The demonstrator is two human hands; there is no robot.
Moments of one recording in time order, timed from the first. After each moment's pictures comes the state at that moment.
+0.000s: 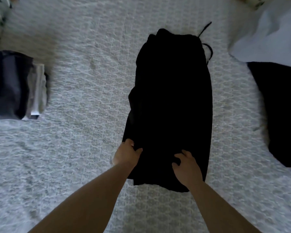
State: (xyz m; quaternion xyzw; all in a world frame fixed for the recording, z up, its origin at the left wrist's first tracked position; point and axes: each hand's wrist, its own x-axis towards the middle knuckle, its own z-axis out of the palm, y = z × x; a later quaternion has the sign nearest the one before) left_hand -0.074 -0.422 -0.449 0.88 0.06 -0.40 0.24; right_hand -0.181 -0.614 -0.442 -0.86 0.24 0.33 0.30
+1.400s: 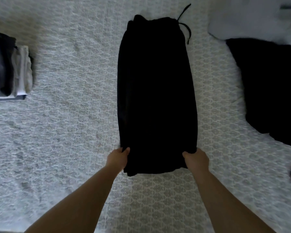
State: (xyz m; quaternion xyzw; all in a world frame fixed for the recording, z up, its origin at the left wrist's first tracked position) left_hand -0.179 -0.416 -0.451 0.81 0.18 -0.45 0.34; right_hand -0.269 -0.645 -0.417 -0.72 0.52 0.19 0.41
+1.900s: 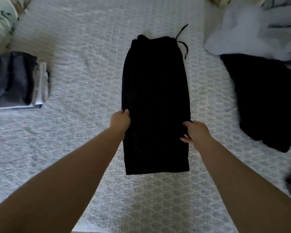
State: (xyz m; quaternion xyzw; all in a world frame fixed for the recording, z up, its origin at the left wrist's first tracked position) left_hand -0.083 -0.467 -0.345 0.81 0.19 -0.29 0.46; right_hand -0.183 -0.682 -0.330 -0.52 0.51 0.19 0.66
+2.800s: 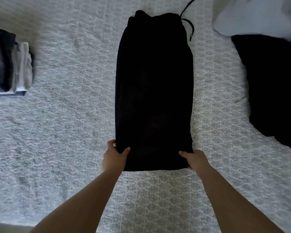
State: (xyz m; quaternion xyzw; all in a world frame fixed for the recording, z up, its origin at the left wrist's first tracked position) left_hand -0.198 -0.426 -0.468 0.89 0.20 -0.29 0.30; right_hand -0.266 -0.677 -0.439 -0.61 0.53 0.29 0.51
